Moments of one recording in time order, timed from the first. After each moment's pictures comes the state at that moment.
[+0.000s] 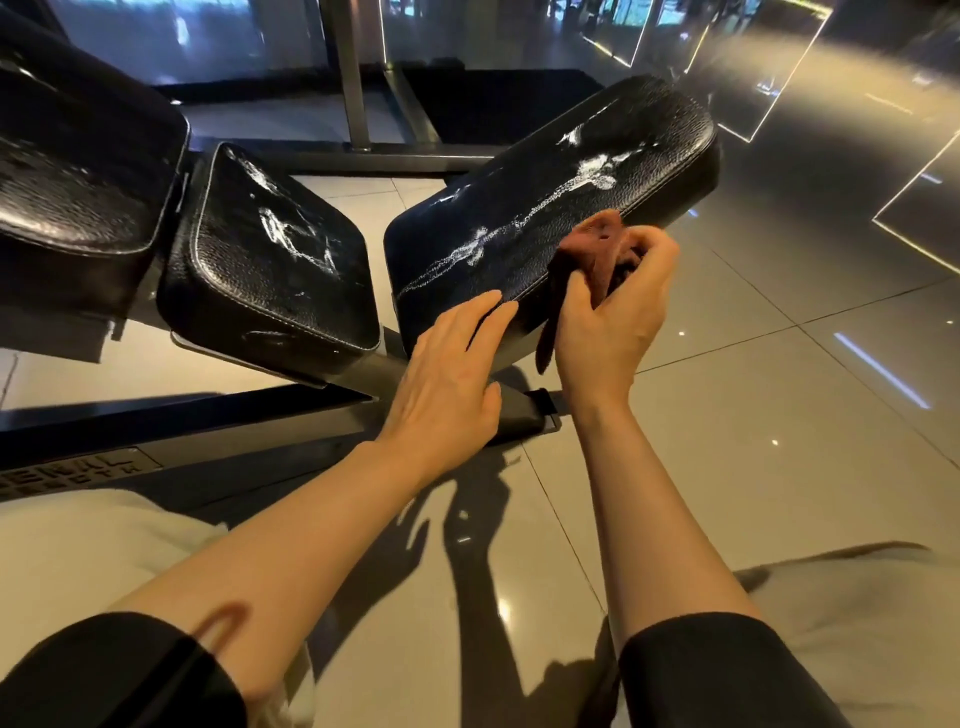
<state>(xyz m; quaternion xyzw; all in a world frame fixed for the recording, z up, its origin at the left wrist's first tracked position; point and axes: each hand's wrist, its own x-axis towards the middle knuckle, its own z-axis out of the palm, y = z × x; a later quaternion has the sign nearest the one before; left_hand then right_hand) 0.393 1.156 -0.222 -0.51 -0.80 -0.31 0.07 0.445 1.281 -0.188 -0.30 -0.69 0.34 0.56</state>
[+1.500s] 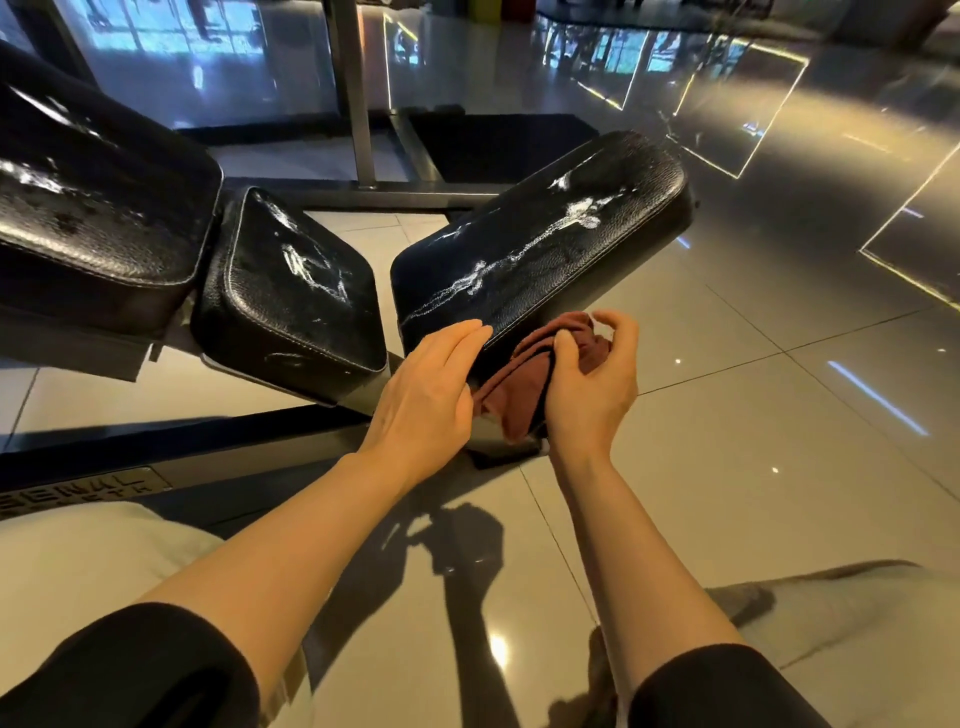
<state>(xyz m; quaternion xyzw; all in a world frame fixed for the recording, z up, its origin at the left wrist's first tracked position) 0.380 1.140 -0.223 -0.50 -0.79 -0.34 0.12 0.469 1.249 -0.195 -0.39 -0.63 0.45 0.49</state>
